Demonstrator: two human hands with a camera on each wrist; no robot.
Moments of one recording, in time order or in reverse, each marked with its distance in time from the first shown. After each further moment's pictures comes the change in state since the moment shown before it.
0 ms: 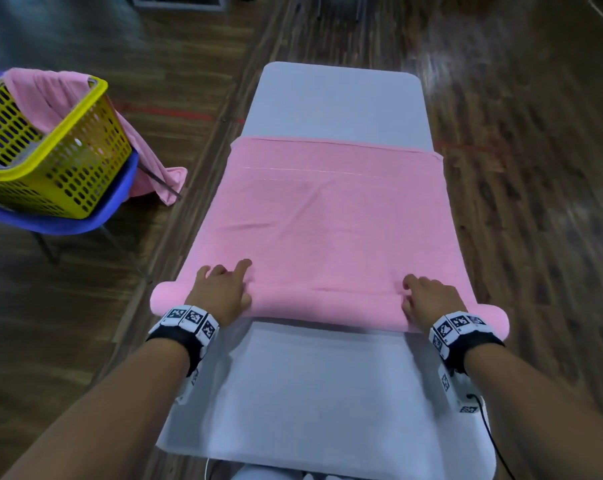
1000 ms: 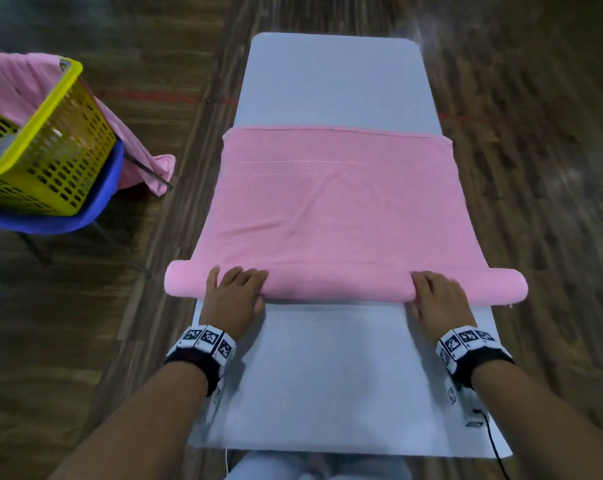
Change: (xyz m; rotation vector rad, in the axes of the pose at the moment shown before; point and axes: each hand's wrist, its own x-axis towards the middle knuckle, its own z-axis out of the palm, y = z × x) left_hand -0.025 -0.012 0.036 -0.025 0.127 0.108; right_hand -0.047 -0.039 0.037 0.129 0.160 0.029
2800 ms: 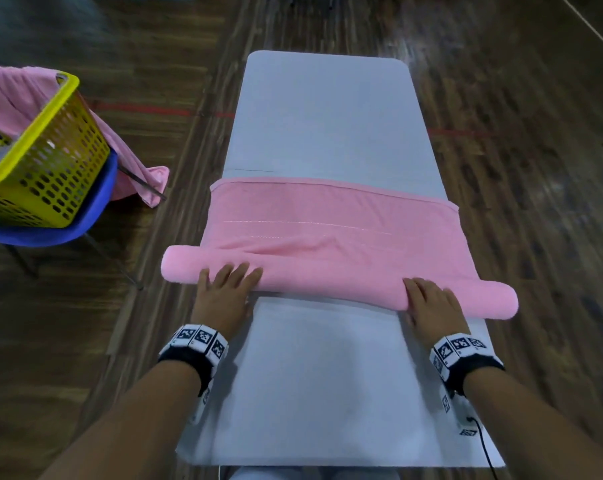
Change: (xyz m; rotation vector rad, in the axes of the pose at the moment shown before) left_hand 0.017 -0.016 -0.006 0.087 -0.050 -0.011; right_hand 0.005 0.000 0.004 -0.040 -0.003 0.012
